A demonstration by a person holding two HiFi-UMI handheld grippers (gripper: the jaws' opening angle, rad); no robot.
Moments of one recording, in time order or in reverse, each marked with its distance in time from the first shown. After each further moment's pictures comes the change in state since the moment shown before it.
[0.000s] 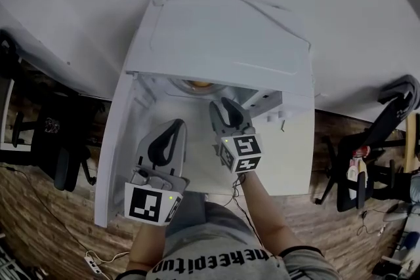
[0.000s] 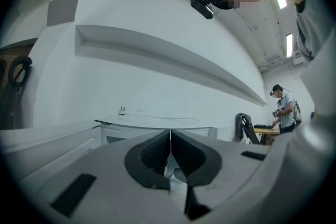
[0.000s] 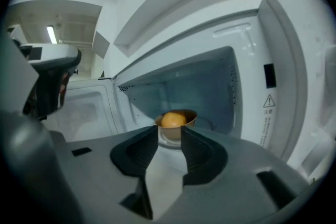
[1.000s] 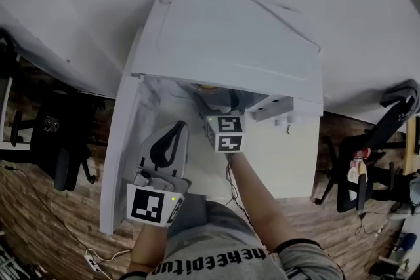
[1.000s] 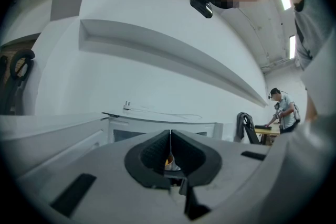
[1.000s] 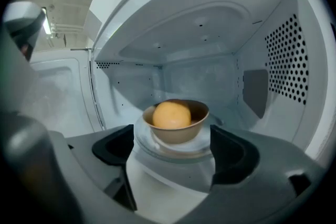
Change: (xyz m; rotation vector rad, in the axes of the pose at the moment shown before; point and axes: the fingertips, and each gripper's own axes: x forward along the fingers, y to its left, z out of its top) left arm 0.003 0.022 -0.016 -0.024 0.022 0.008; right arm 0.078 -0.004 -0.017 -0.058 0.076 -0.106
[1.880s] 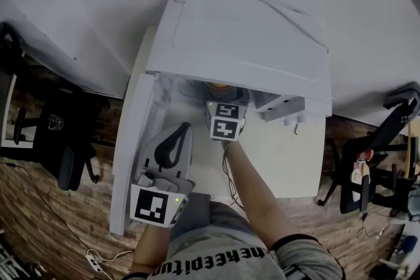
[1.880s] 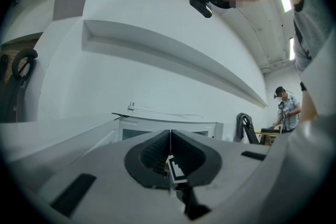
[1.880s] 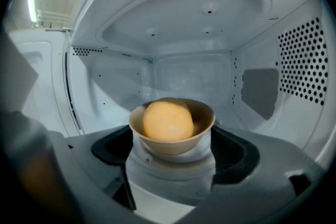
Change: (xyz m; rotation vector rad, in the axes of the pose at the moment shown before) left arm -0.016 0.017 0.001 -0.011 -0.005 -0.001; right arm 0.032 -0.006 0.001 0.012 0.038 -0.169
